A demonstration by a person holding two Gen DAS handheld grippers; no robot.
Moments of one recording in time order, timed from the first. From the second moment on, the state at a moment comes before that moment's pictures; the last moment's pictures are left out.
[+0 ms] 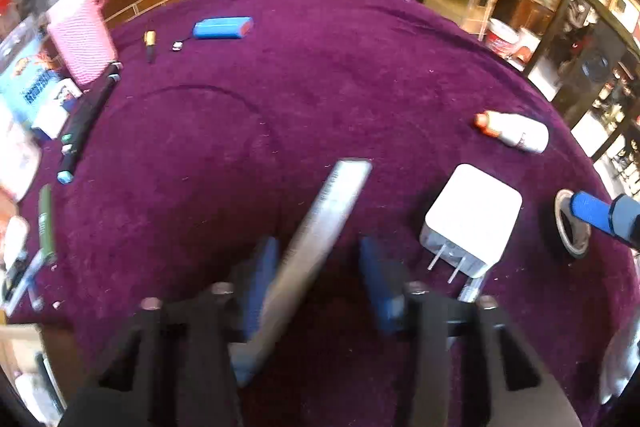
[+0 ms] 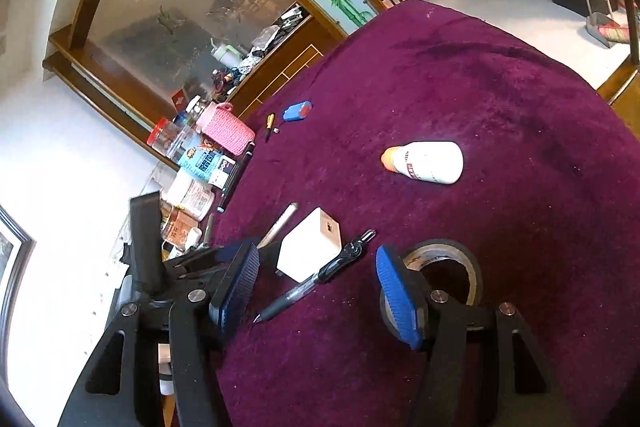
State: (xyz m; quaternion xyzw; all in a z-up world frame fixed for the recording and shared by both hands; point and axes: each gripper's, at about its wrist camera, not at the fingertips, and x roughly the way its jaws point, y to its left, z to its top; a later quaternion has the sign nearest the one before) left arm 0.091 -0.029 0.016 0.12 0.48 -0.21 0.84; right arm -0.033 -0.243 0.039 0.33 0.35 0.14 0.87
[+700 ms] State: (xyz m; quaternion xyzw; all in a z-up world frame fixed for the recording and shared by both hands) left arm -0.063 0.088 0.103 -0.04 0.41 -0.23 0.88; right arm -0.031 -0.216 0.044 0.26 0.36 0.13 0.88
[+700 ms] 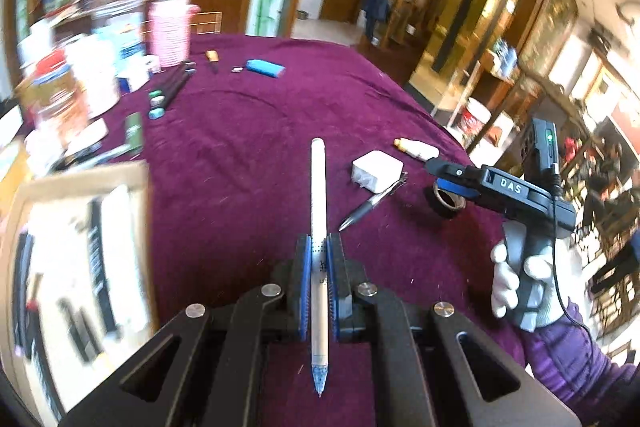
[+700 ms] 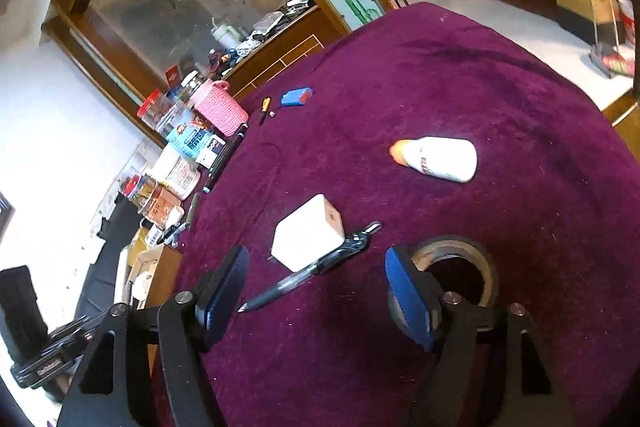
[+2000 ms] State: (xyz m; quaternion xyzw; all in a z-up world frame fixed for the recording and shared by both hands) left arm -0.126 0.292 0.041 -0.20 0.43 -0.06 0.88; right arm -0.026 0.036 0.100 -0.01 0.44 0.30 0.85
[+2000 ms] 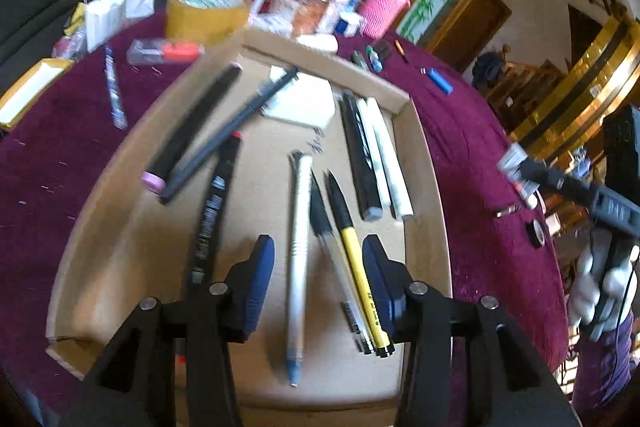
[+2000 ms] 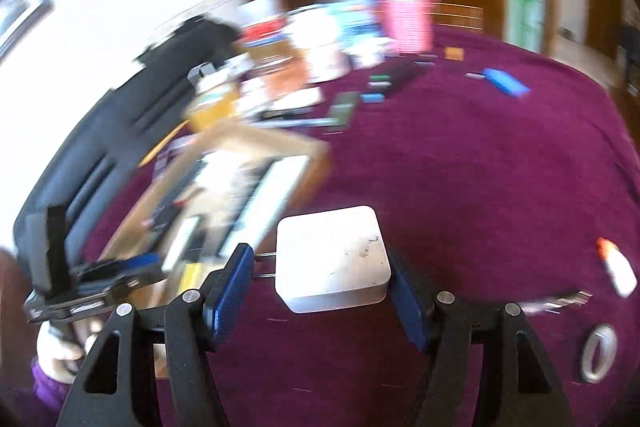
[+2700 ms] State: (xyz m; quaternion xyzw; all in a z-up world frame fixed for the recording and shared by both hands) left arm -0.177 0.364 0.078 -0.24 0.34 0.02 0.91; right arm -0.103 0.234 0.033 -0.20 0.44 0.44 0.76
